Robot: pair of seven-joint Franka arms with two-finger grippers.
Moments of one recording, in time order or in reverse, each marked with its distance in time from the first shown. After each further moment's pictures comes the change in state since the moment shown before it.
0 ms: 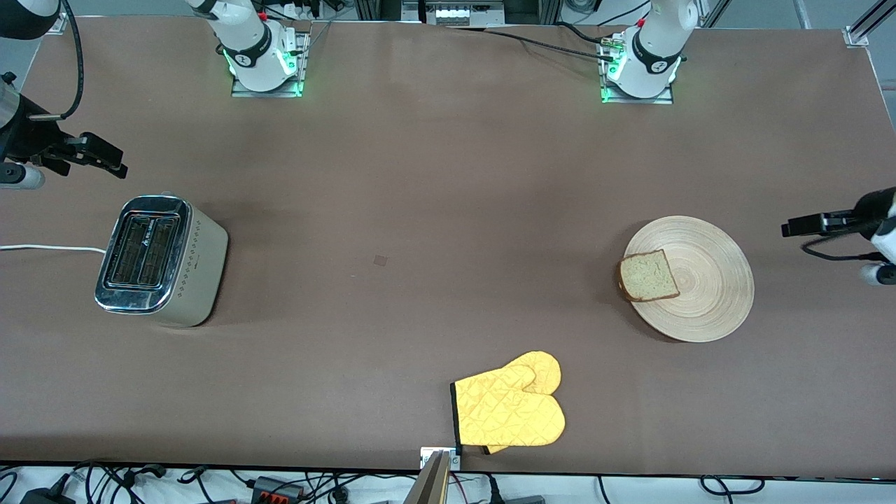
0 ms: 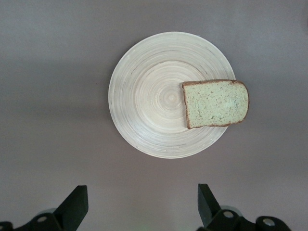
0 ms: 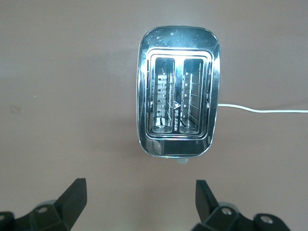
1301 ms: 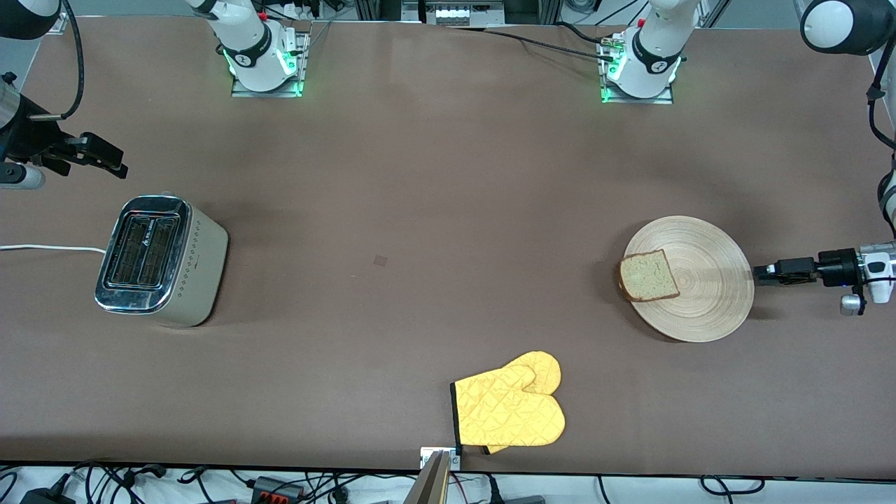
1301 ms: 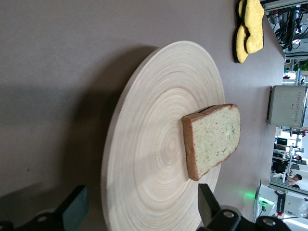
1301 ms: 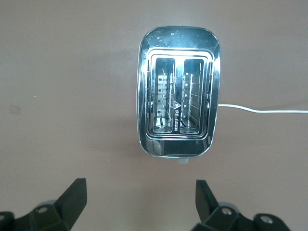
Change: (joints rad) left arm 0.376 0.528 -0.001 0.001 -0.635 0.145 0.743; right arm 0.001 0.000 0.000 0.000 0.000 0.000 0.000
